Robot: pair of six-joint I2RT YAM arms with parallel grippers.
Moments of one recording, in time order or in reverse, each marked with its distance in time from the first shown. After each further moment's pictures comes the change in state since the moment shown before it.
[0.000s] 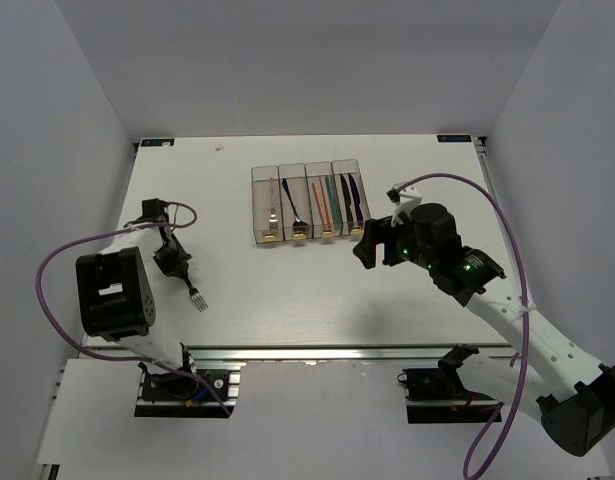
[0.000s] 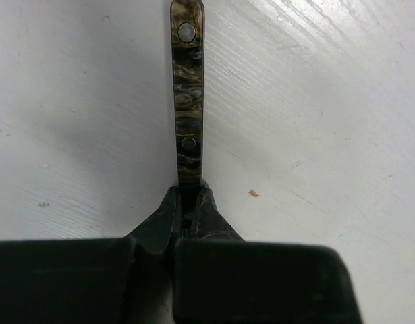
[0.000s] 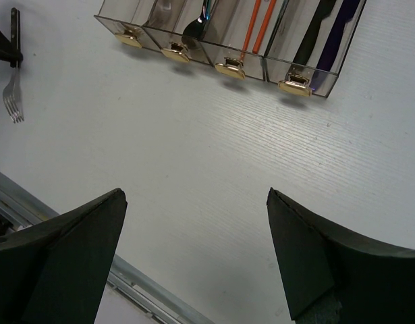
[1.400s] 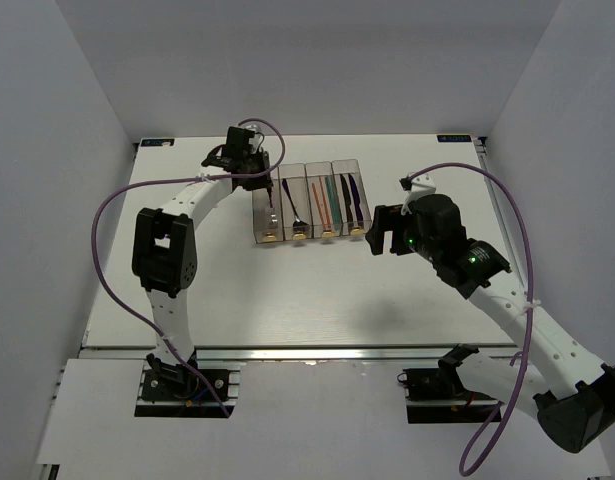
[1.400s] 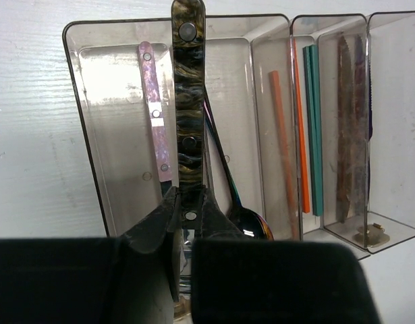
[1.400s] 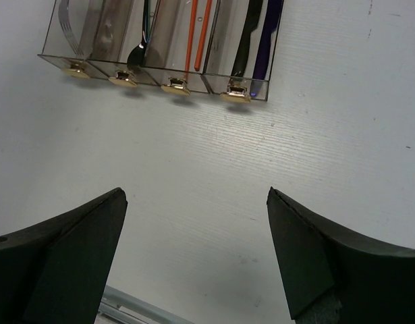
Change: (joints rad) left arm -0.475 0.382 0.750 0.163 0.148 0.026; right arm -0.026 0.026 0.090 -0.084 0.167 0.024
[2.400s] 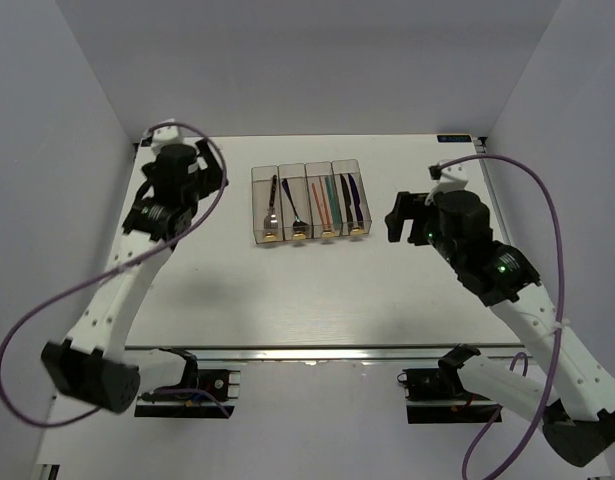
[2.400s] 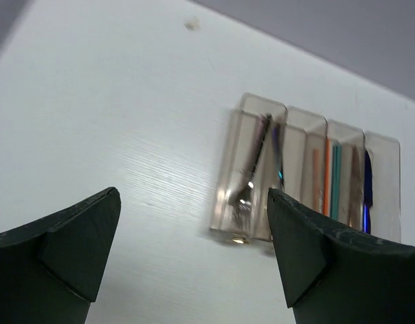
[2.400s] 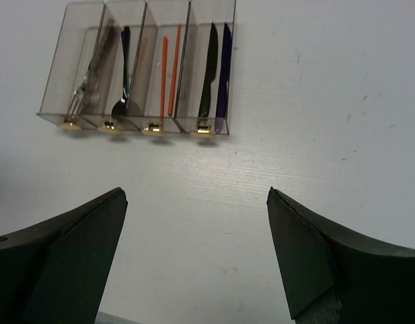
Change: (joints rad) left arm -0.003 -0.727 -0.331 -0.113 -0.490 -0.061; right arm -0.004 -0.071 0.105 -0.079 0.139 -0.002
